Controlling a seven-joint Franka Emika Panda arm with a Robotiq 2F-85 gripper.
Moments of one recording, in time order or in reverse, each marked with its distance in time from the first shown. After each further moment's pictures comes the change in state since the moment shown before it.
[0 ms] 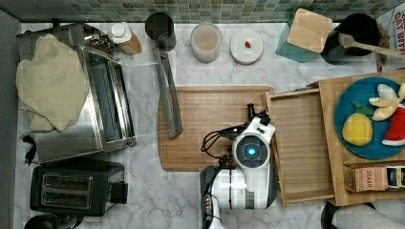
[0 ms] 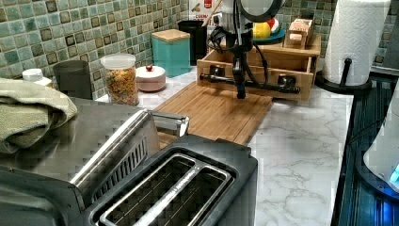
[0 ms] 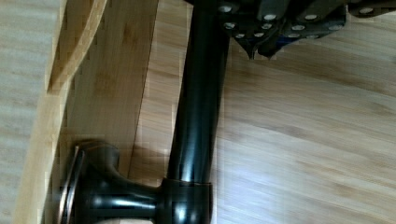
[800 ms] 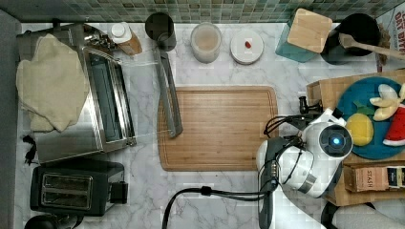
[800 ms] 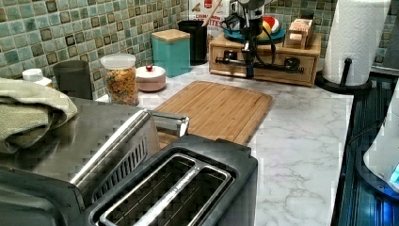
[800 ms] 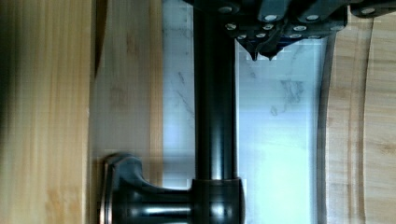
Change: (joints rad) arm -0.149 0.186 -0.132 0.250 0.148 -0.014 -0.242
